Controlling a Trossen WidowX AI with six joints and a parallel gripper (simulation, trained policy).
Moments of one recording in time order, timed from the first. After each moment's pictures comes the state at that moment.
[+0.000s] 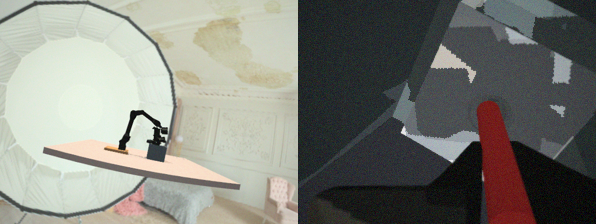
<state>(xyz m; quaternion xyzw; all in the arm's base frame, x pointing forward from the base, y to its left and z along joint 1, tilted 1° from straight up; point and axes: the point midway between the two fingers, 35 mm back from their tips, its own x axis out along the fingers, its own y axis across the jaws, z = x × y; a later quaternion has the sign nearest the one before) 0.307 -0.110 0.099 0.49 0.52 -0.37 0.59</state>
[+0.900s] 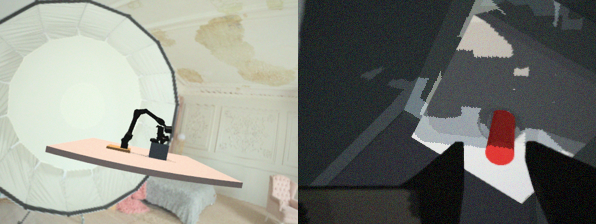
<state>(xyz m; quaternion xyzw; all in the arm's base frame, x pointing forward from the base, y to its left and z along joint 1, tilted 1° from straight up) 0.314 -0.121 0.102 0.50 0.54 -0.34 0.58</state>
